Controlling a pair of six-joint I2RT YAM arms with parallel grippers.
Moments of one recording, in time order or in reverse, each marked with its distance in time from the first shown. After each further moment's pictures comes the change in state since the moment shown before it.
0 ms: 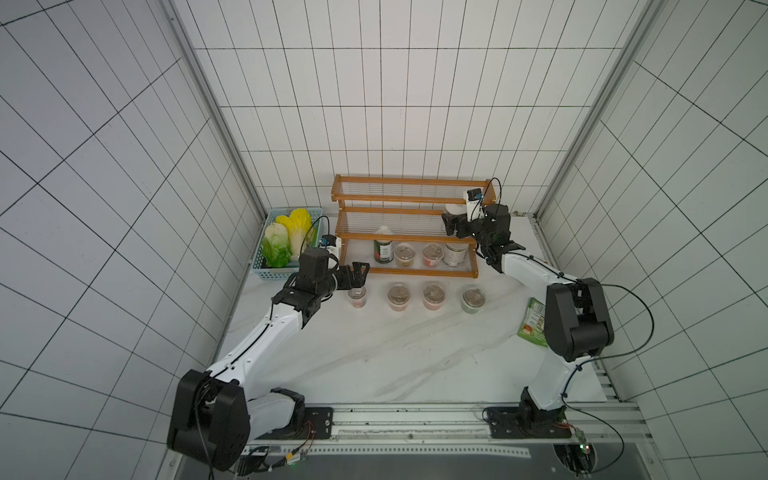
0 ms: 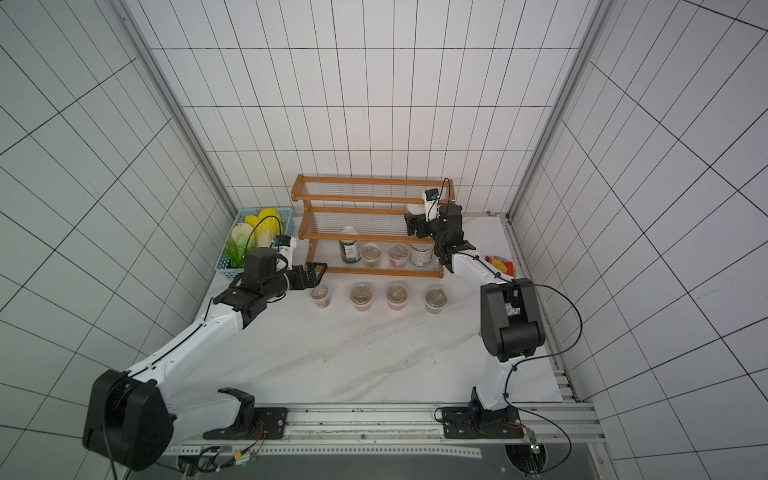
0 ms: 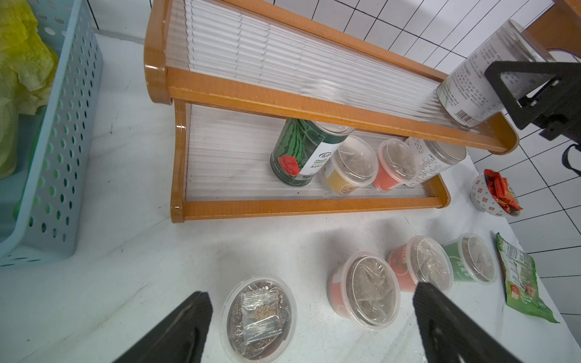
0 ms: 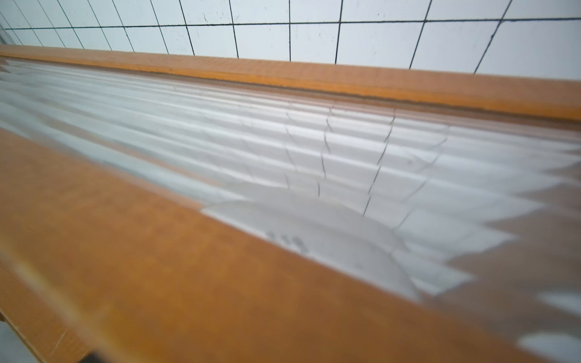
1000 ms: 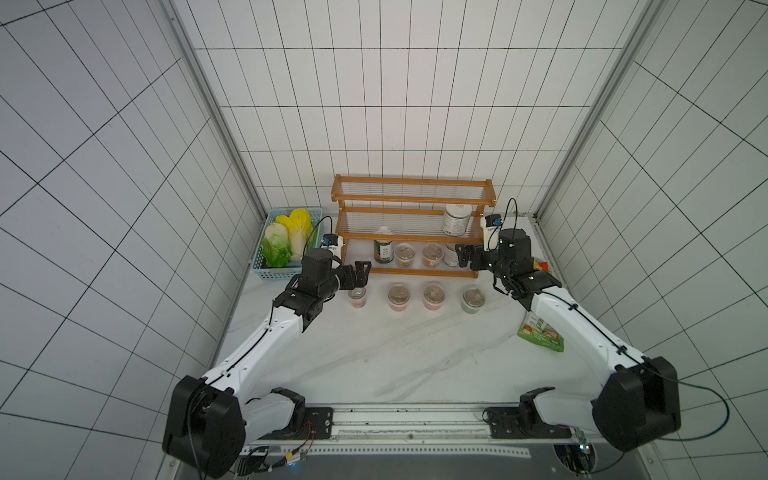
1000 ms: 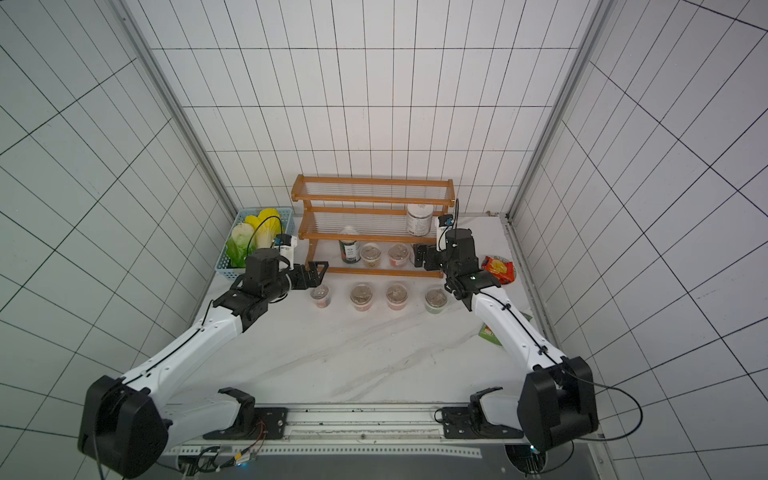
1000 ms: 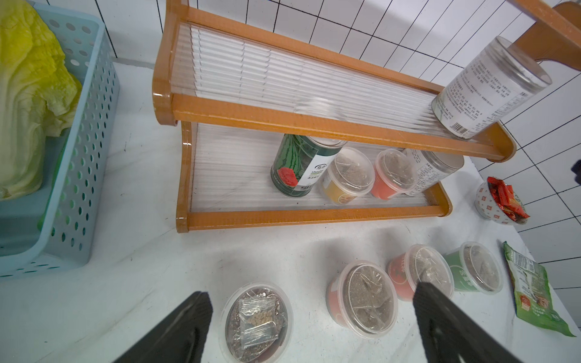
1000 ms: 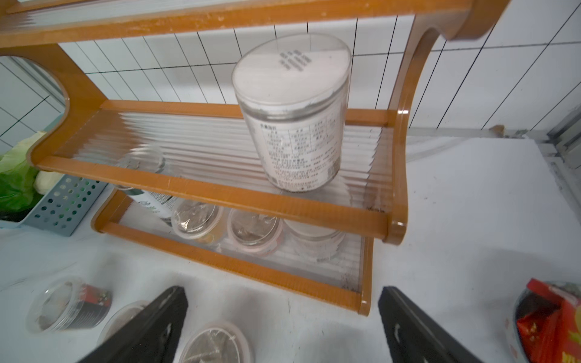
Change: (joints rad) left arm -0.043 -0.037 0.005 0.002 -0.083 -0.003; right arm 0.087 -0.489 -0.266 -0.458 0.196 0.163
